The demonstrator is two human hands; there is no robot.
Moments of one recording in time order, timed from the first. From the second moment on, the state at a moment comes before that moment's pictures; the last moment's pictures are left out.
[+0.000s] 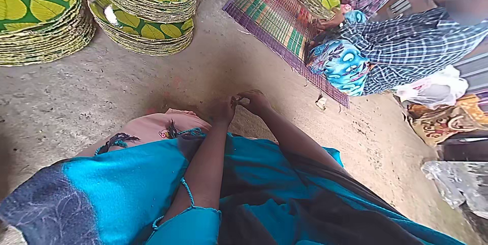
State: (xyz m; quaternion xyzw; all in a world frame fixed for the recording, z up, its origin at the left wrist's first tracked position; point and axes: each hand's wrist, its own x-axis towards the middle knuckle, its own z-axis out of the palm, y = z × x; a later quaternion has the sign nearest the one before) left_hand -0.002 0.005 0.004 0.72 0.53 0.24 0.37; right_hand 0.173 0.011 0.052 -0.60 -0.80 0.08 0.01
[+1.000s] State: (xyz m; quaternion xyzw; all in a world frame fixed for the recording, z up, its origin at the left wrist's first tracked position) left_hand -0.027 0.037 0.008 0.10 0.50 0.76 0.40; right_hand 0.169 0.009 0.065 -0.76 -0.65 0.05 -0.04
